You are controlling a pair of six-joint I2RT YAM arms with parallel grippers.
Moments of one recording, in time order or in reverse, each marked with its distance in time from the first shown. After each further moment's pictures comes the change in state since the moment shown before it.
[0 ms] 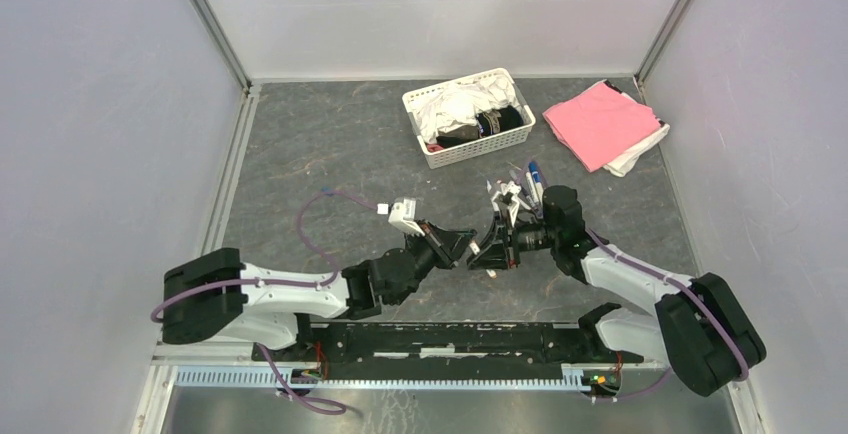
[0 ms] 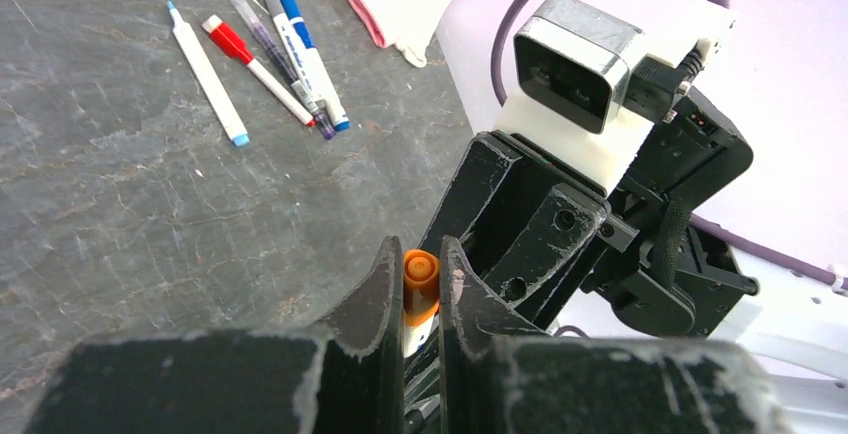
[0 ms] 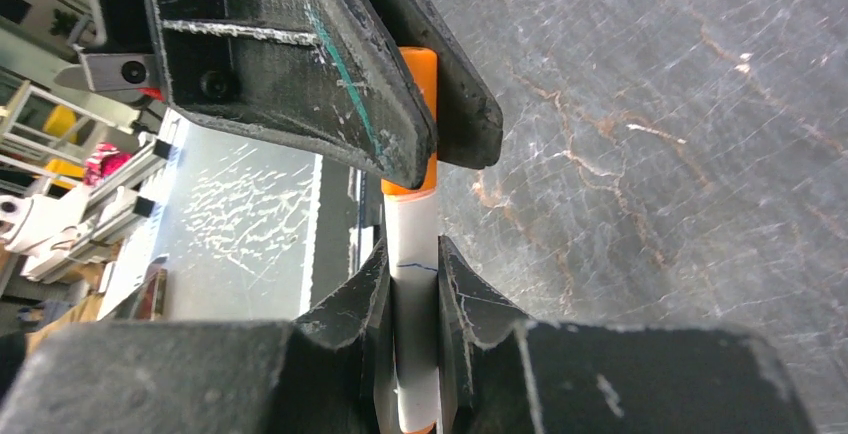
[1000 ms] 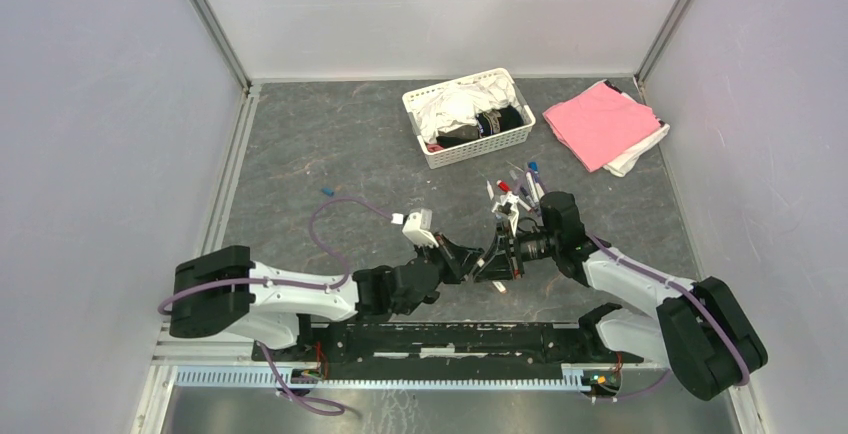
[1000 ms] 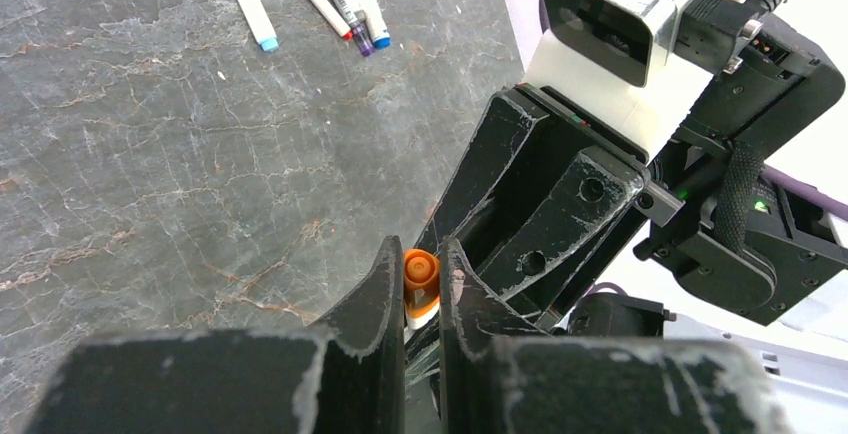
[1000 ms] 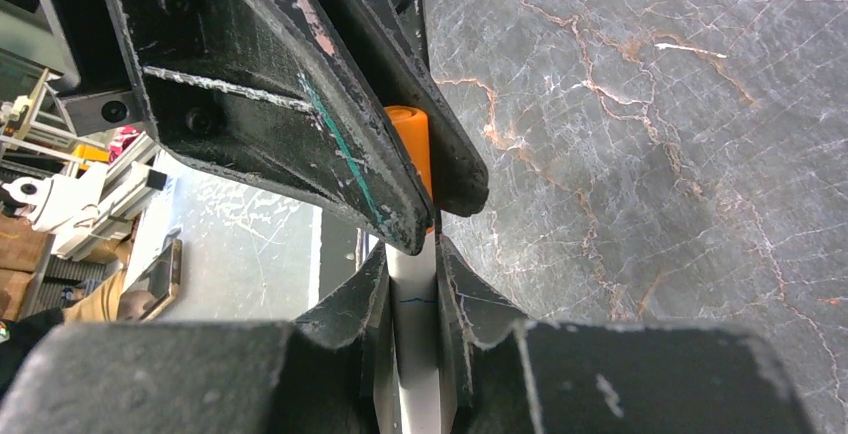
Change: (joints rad) left arm -0.092 0.070 0.050 -0.162 -0.050 -0.150; right arm -0.019 -0.018 -0.032 -0.177 -0.028 -0.085
